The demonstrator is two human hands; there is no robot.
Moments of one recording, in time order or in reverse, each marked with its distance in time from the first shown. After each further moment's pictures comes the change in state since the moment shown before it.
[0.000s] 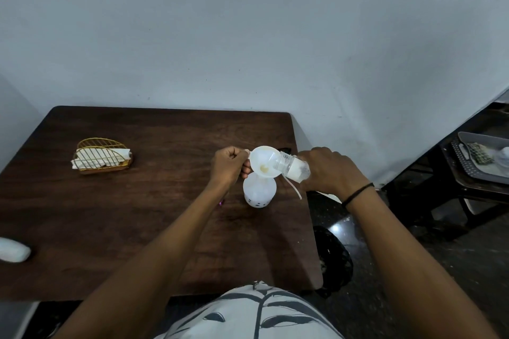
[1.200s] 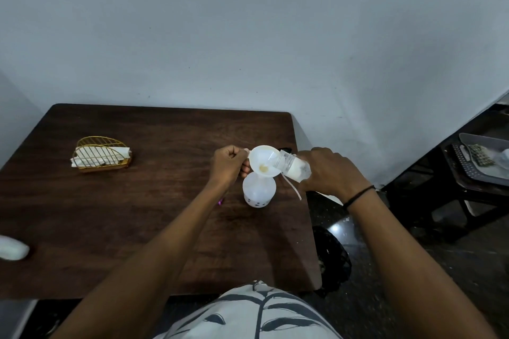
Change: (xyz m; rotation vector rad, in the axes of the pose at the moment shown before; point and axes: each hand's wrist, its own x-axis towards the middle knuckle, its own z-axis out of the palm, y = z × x) left_hand 0.003 -0.002 -0.001 0.031 0.011 0.016; right_hand 0.001 0.004 0.003 0.058 0.023 -0.015
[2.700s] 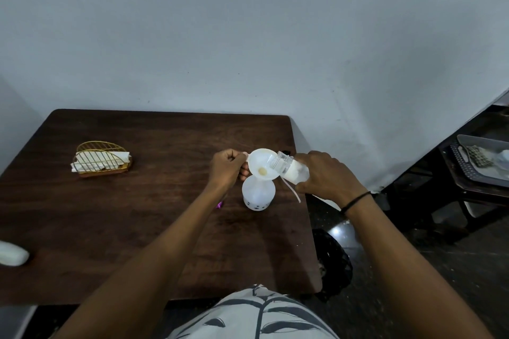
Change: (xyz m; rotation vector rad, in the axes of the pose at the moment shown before) left_hand 0.001 -0.001 -0.001 0.013 -0.001 -0.008; right_hand -0.004 0.000 0.004 0.088 0.025 -0.002
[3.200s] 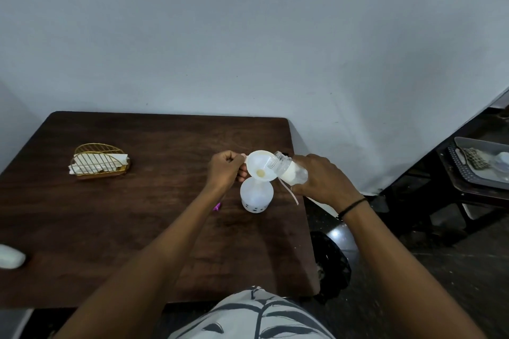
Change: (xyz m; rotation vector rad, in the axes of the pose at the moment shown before) left_hand 0.001 0.005 0.002 -0.020 -0.010 -0.019; right_hand 0.002 0.008 0.011 0.147 0.044 0.003
